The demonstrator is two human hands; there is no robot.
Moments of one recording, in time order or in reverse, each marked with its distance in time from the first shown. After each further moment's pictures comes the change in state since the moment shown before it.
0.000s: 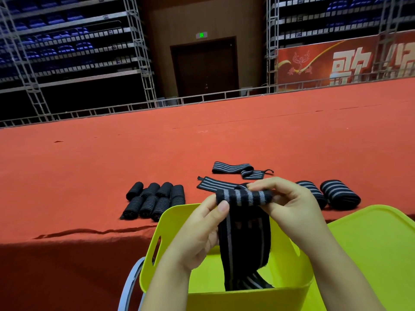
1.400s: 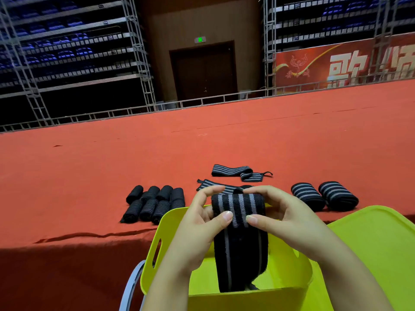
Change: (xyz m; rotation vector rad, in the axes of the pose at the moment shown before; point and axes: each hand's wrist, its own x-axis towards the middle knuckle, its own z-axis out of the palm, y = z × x) left_hand -0.004 0.003 0.004 0.026 0.112 0.123; right_hand -0.010 -0.005 -0.012 -0.043 -0.270 0.192
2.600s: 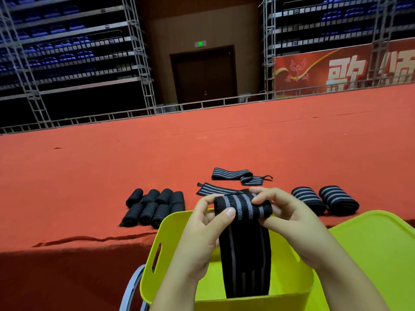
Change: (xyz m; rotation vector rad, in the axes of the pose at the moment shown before) left_hand 0.001 -0.004 0.007 -0.021 0.088 -0.081; right_hand 0.000 0.005 0.005 0.286 0.090 -0.002
